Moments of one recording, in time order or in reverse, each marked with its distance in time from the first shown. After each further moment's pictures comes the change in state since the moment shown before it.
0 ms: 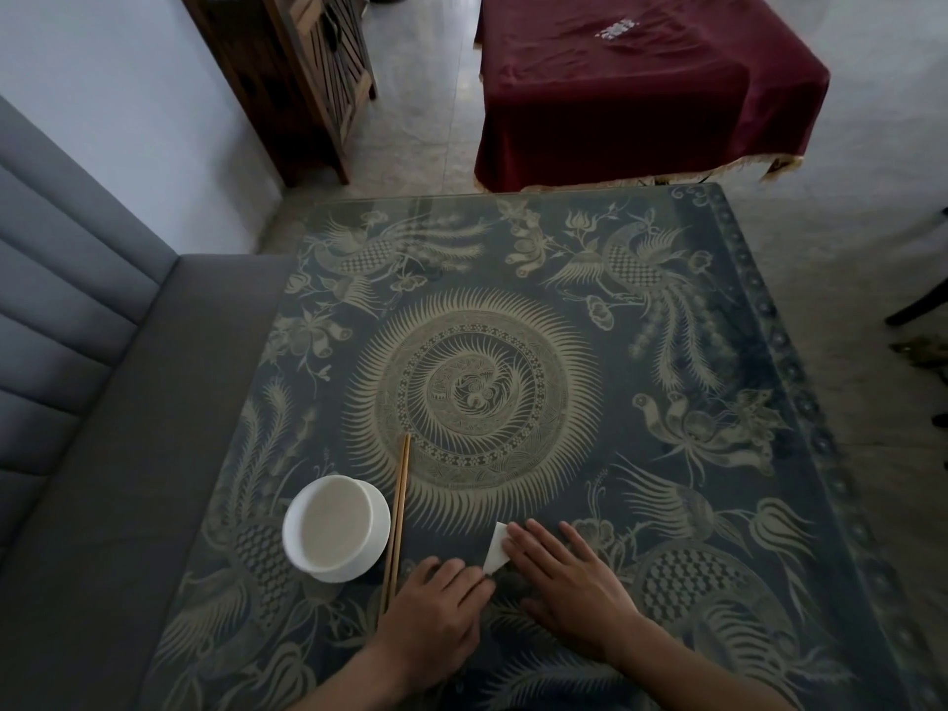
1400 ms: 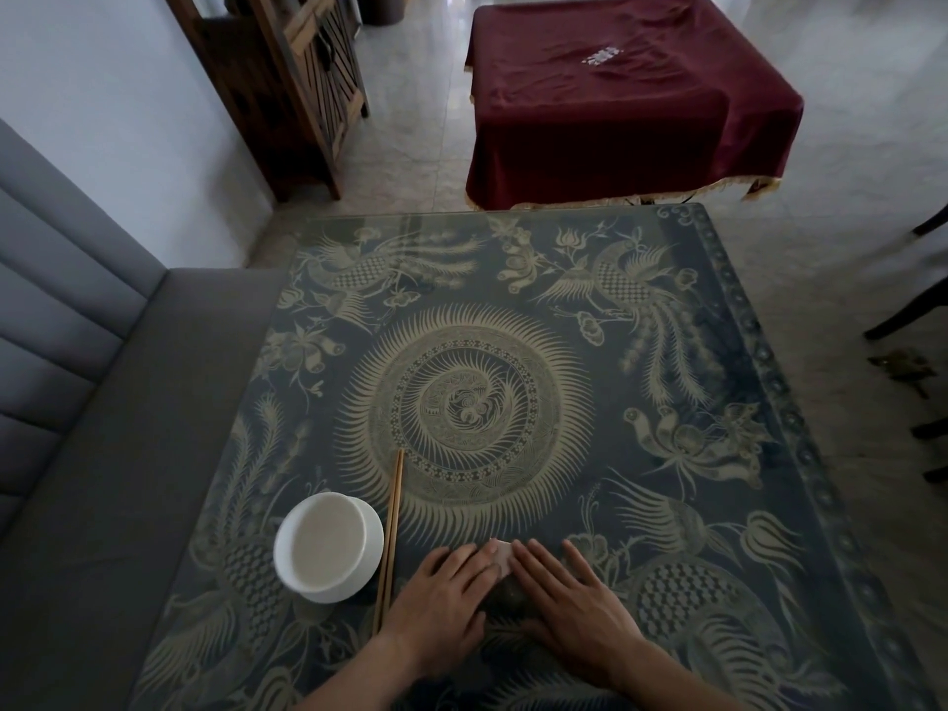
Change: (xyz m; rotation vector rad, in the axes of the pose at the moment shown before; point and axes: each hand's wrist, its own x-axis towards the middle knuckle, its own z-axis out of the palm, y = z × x) left_hand 0.030 -0.010 -0.006 -0.032 -0.203 -0.059; right_hand -0.011 0.008 0.009 -0.017 0.007 0.017
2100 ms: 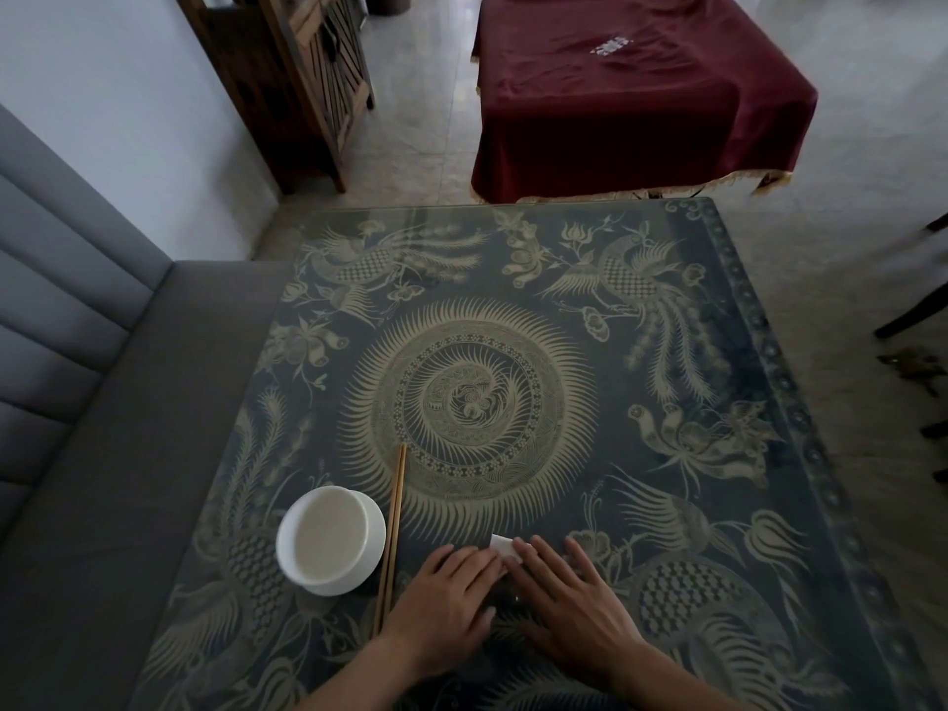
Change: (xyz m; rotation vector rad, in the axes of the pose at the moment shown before) left_hand -0.004 0.004 0.009 -0.018 0.088 -0.010; right_hand 0.000 -0.009 -0.011 0.051 0.021 -0.001
